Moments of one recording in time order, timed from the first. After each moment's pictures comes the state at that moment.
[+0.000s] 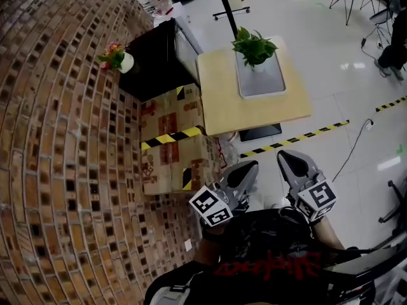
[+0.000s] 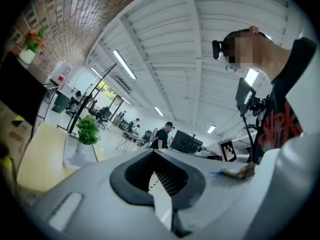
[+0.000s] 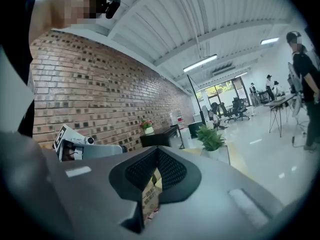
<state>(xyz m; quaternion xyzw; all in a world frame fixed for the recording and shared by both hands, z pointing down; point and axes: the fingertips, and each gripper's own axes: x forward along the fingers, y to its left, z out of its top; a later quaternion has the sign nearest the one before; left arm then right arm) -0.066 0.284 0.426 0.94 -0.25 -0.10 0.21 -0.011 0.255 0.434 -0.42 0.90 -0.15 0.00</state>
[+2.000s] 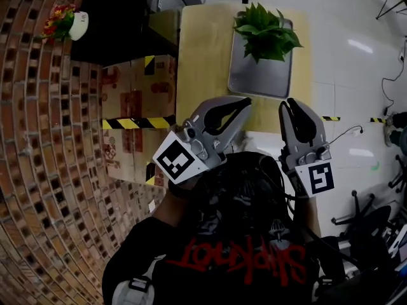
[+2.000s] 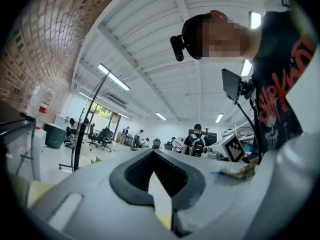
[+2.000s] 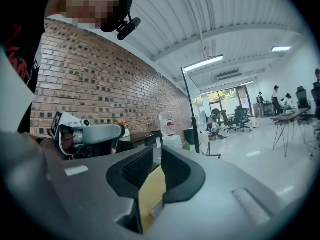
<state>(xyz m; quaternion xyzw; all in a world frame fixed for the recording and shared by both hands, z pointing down) -0.054 -0.057 0.423 0.95 -0.28 -0.08 0.08 0.012 -0.081 0.467 -0.42 0.90 -0.10 -0.02</state>
